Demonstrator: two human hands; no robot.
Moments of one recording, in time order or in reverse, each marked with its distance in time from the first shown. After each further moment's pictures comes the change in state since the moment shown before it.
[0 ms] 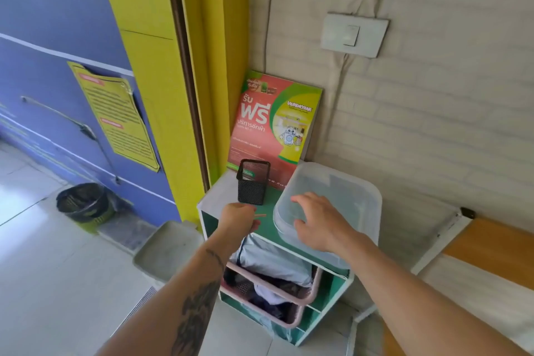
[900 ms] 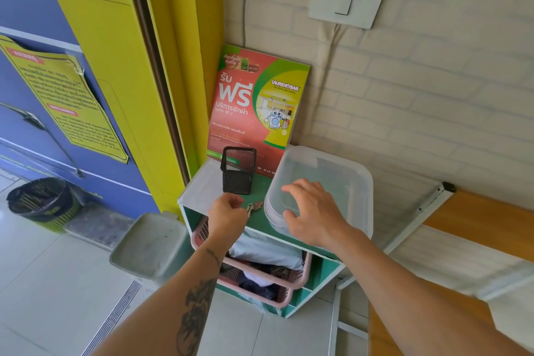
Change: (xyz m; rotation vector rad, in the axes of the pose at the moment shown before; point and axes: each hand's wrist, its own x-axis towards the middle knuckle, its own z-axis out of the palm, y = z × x) left_hand 0.041 -0.029 0.002 0.366 -0.023 0.295; right_hand 0.004 -0.007 0.010 -0.050 0.095 0.049
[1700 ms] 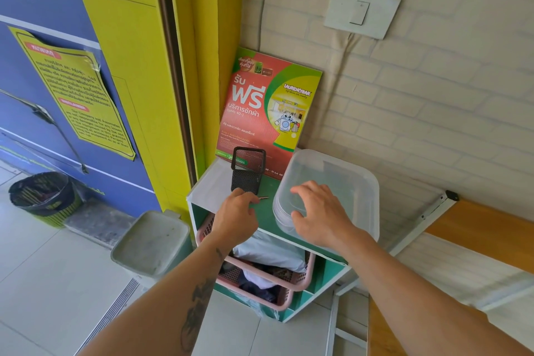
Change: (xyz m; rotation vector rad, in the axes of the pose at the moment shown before) left_hand 0.002 -0.007 -0.013 0.486 -0.103 0.485; right_hand 0.000 -0.008 0.002 -0.032 -0.004 0.029
